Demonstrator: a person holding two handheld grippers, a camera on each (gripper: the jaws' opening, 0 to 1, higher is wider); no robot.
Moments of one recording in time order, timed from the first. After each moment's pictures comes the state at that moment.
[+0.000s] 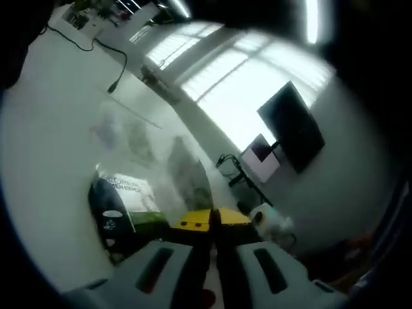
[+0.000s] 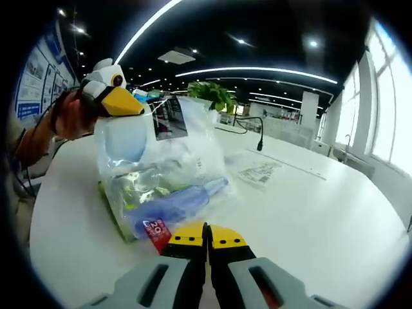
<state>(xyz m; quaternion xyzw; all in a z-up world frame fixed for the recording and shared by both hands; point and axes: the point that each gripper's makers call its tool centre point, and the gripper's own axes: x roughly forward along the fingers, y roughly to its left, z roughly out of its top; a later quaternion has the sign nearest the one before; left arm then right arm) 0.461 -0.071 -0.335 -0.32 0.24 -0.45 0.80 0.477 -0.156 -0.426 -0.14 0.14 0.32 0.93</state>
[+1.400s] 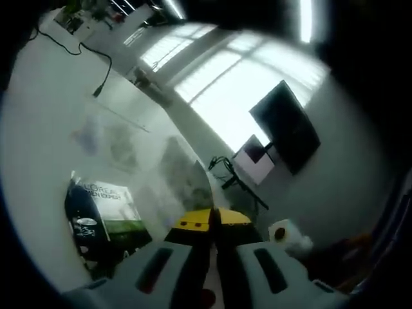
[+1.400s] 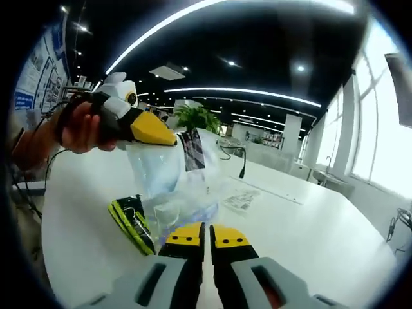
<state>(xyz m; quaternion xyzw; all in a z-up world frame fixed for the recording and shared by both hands) 0.458 -0.097 -0.316 -0.32 0.23 -0.46 0.80 0.434 -0.164 -0.357 -0.15 0.04 0.26 0.95</state>
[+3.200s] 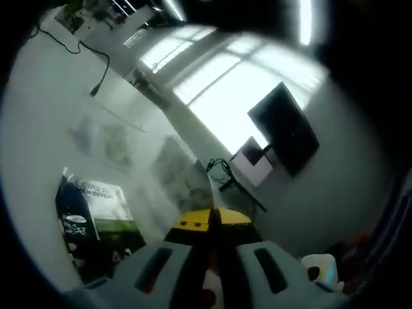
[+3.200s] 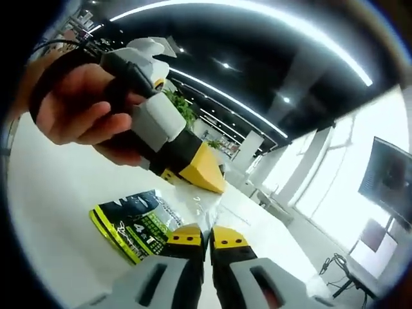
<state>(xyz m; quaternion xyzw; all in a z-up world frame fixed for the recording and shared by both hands) 0.455 -0.107 -0.312 -0.33 0.22 -0.46 0.80 0.428 -0.124 -0.333 -0.32 0.01 0.09 0.94</state>
